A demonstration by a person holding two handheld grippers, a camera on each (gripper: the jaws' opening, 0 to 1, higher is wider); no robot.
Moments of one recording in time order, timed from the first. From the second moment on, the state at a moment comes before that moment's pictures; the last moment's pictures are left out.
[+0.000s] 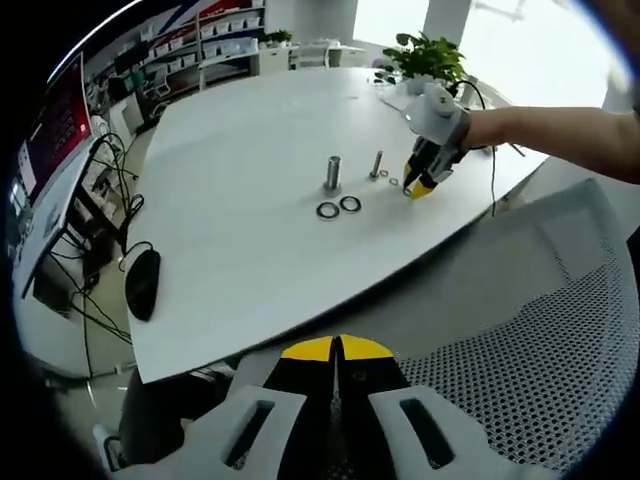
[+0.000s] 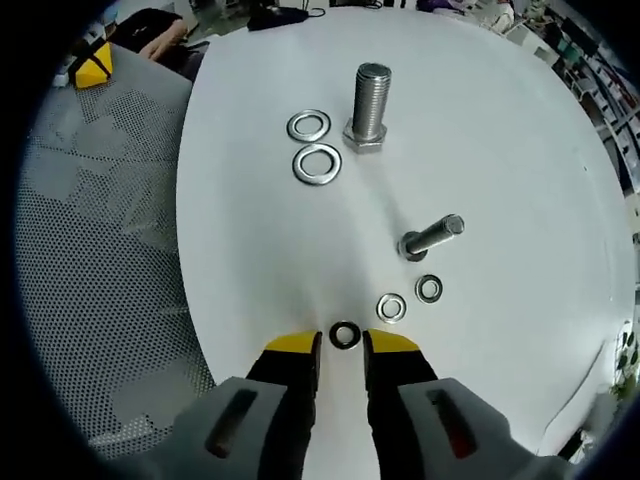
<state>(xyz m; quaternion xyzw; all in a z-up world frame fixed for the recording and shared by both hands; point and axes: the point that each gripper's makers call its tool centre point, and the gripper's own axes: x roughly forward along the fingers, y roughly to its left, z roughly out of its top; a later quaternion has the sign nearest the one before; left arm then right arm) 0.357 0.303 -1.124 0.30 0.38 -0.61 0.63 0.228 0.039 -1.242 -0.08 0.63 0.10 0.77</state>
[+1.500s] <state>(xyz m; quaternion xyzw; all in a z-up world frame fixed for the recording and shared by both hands) 0.361 0.303 -1.125 0.30 0.37 -0.61 0.64 0.228 0.042 -1.239 -0.11 0.62 0.12 0.77</state>
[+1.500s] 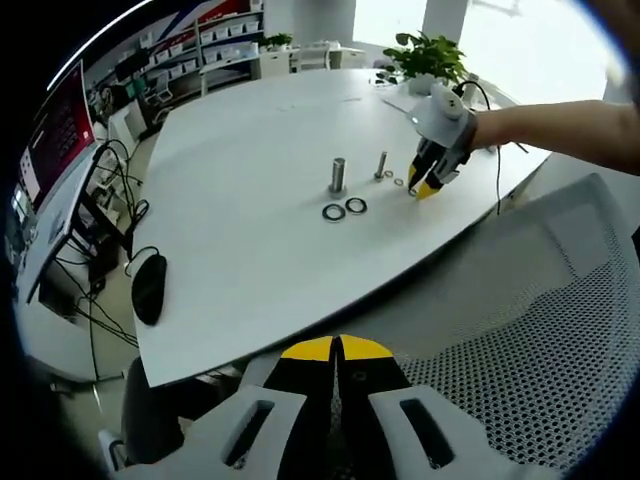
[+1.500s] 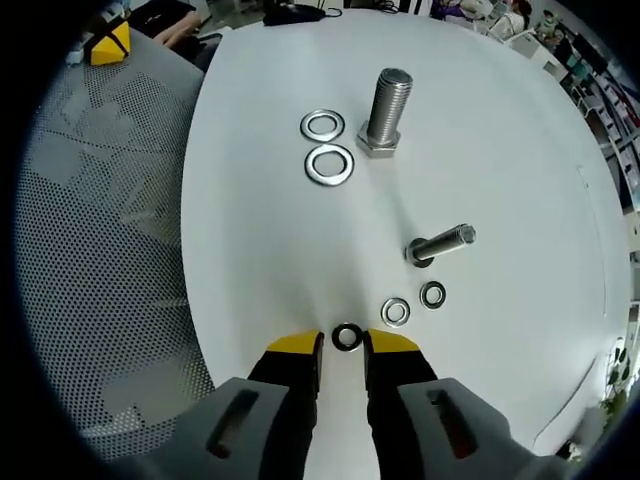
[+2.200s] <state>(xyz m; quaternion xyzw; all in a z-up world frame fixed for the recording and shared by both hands) 0.359 0.301 -1.123 0.30 0.36 -0.61 0.63 0.234 0.041 -1.246 -0.11 0.59 0.12 0.79</state>
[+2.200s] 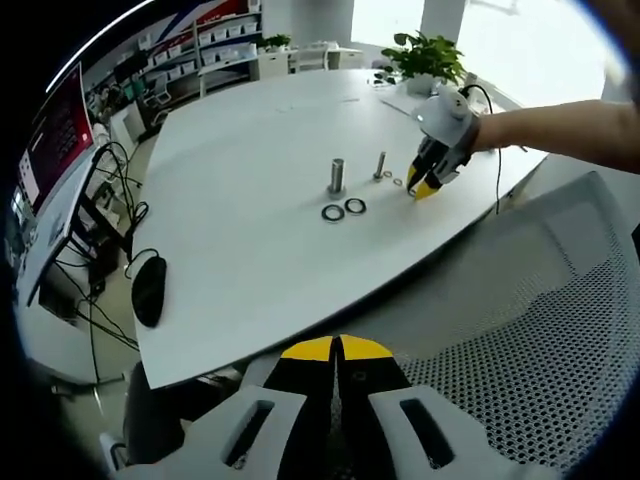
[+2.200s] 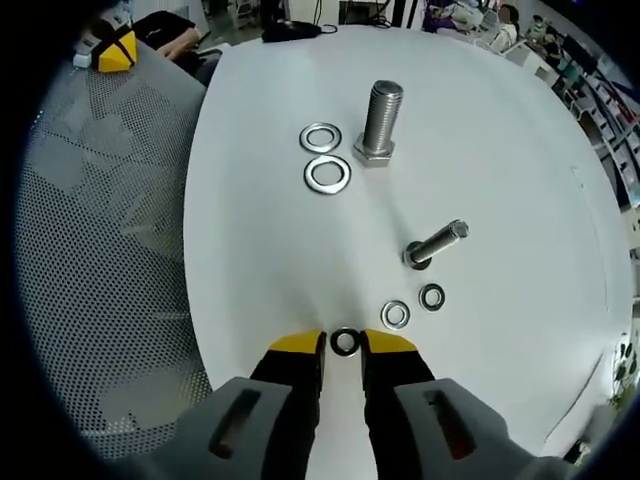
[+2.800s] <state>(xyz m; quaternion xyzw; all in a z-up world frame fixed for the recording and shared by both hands) 0.361 0.302 -1.124 0.31 0.36 -0.61 0.63 0.233 0.034 -1.241 -0.18 0.58 0.14 0.79</state>
